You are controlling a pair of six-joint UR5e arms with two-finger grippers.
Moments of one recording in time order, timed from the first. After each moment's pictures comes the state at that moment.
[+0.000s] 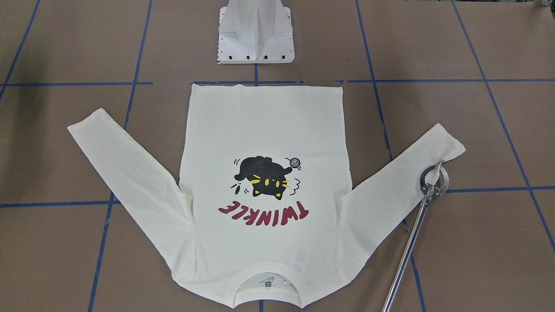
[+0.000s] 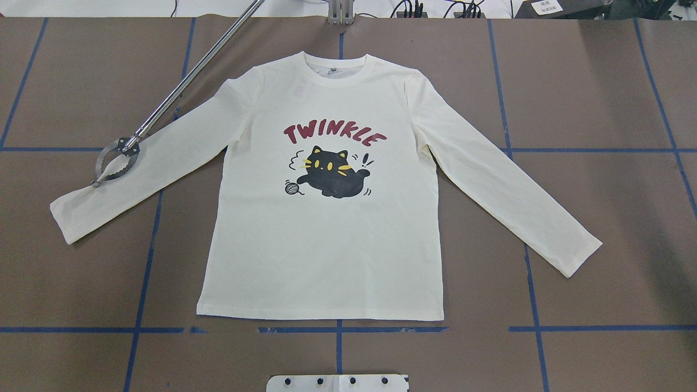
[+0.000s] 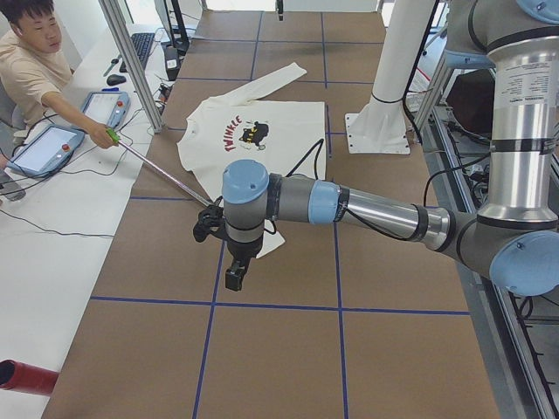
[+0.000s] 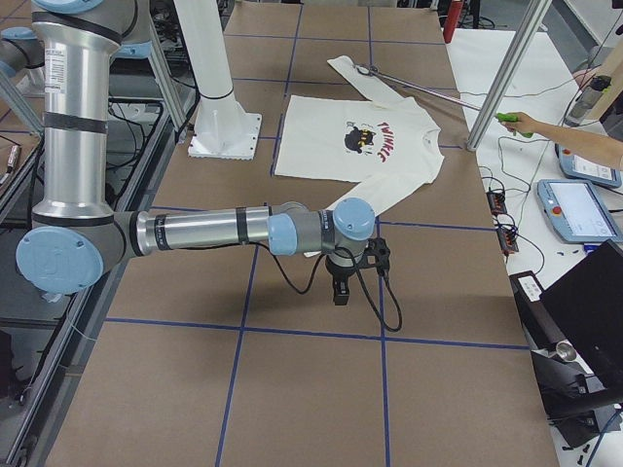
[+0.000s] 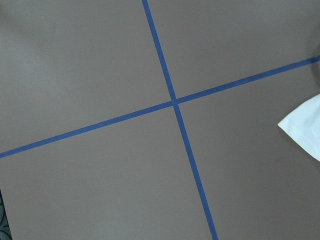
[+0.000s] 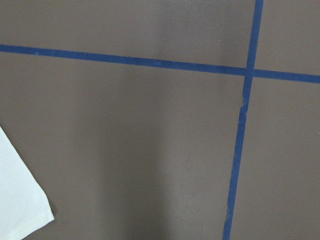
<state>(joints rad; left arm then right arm) -1.64 -1.52 -1.86 -1.41 -2.29 0.28 1.42 -1.64 1.77 -1.62 2.39 0.07</state>
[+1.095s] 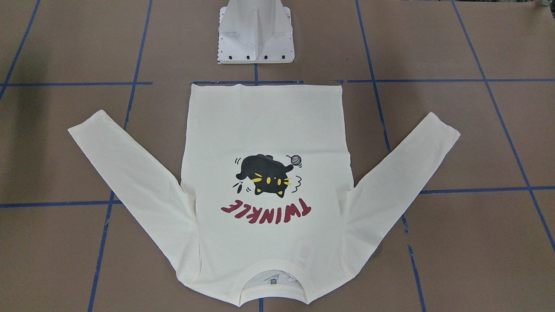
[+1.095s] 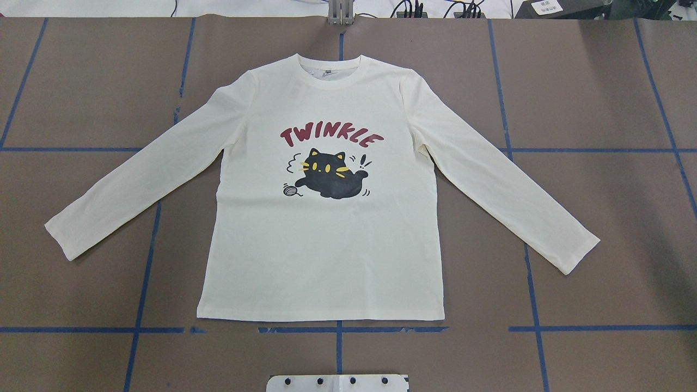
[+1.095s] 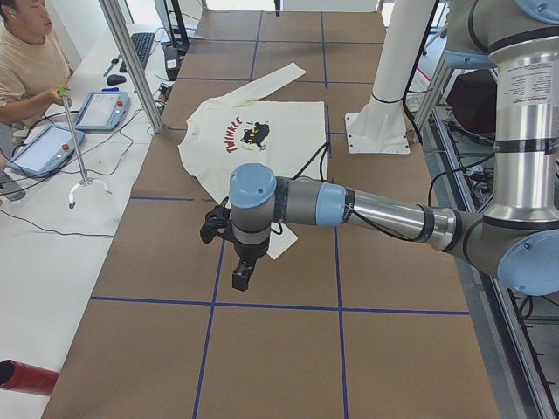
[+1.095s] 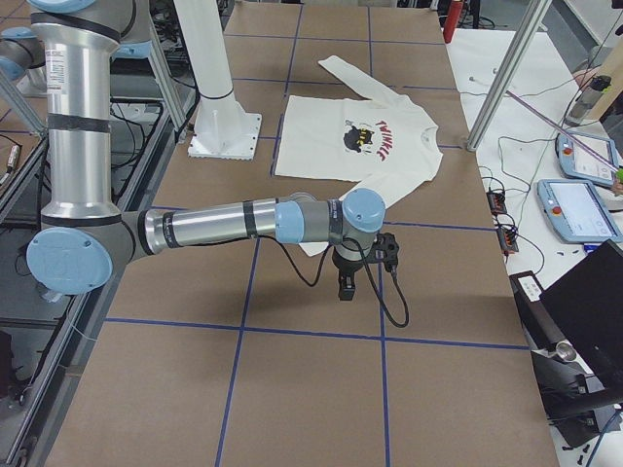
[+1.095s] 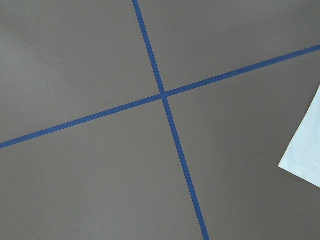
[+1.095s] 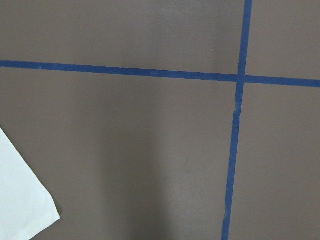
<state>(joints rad) -1.64 -1.49 -1.88 -1.42 -2.31 0.30 1.44 -1.62 1.78 -1.68 2.39 0.07</state>
